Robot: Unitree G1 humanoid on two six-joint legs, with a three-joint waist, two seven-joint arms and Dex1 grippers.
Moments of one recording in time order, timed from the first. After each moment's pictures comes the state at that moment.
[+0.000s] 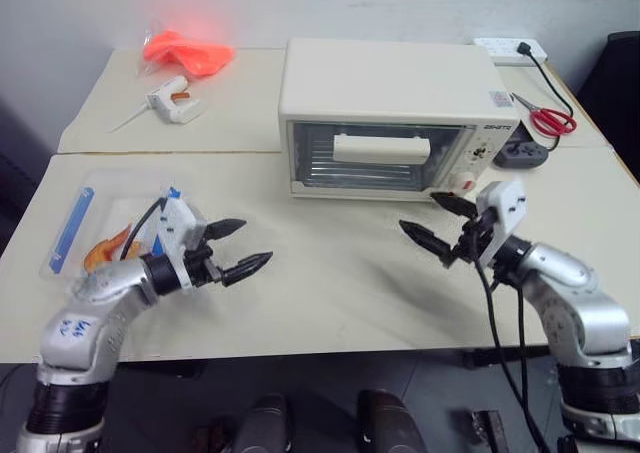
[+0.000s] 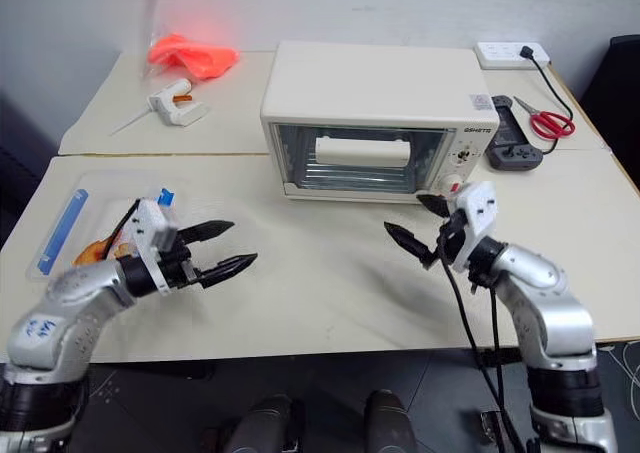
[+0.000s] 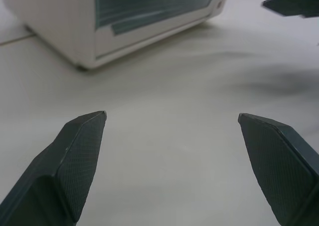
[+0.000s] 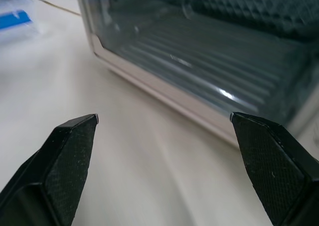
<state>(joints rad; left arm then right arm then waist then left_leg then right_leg) -0.24 0.65 0.19 -0.31 -0.62 0.62 -0.78 -0.34 -0.59 -0.16 -0.24 0.52 0.51 0.74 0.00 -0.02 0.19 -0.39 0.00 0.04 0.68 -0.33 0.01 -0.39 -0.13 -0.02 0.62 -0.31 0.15</state>
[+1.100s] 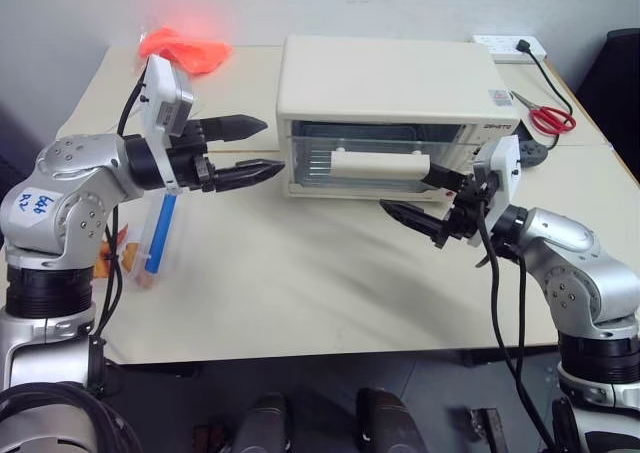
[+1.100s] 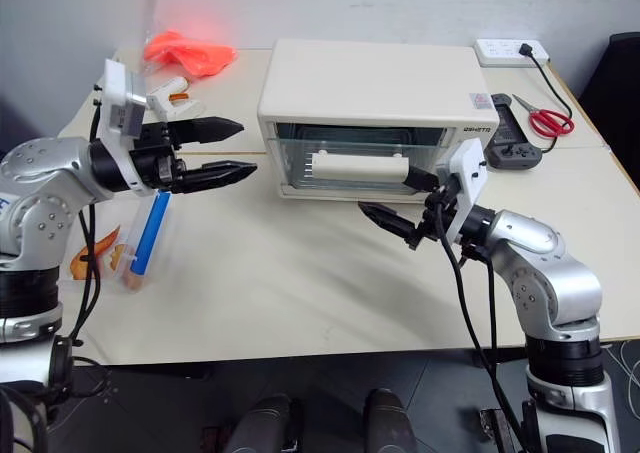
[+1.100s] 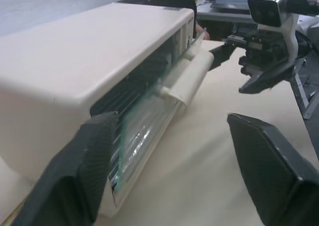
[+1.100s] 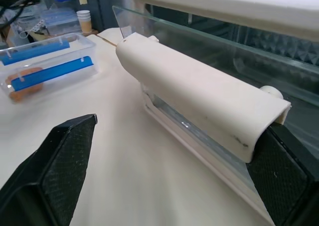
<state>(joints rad) -0.82 0.75 0.08 -0.03 -0.62 0.62 -0.95 -0.43 -0.59 -0.14 -0.32 0.64 0.61 0.77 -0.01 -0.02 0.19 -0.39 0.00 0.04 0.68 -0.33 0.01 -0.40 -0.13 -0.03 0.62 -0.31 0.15</state>
